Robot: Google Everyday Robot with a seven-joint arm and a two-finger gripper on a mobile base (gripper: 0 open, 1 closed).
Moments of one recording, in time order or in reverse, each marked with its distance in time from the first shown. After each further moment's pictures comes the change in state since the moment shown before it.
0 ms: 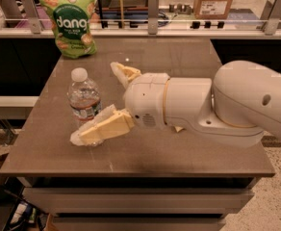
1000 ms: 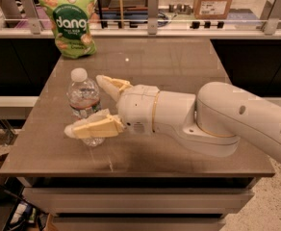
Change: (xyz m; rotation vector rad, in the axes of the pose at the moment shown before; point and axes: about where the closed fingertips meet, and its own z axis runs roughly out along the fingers) arm 0.022 -0.004 0.028 -0.011 -0.105 0.030
